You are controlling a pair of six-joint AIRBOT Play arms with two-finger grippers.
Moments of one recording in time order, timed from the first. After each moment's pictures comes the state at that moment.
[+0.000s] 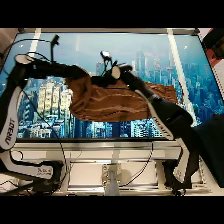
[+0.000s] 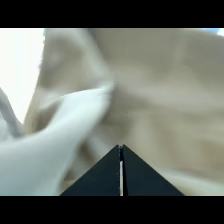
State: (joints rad) left arm -0.01 -1.61 1.44 0.44 -1.32 -0.79; right arm 0.54 -1.96 1.95 -1.32 0.99 1.78
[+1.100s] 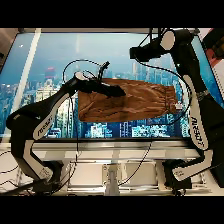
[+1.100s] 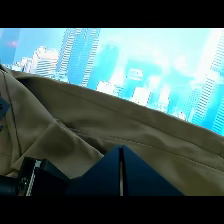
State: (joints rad) left arm -0.39 -1.83 1.44 0.35 -1.05 -0.83; right arm 0.30 -1.67 1.95 -1.45 1.19 1.68
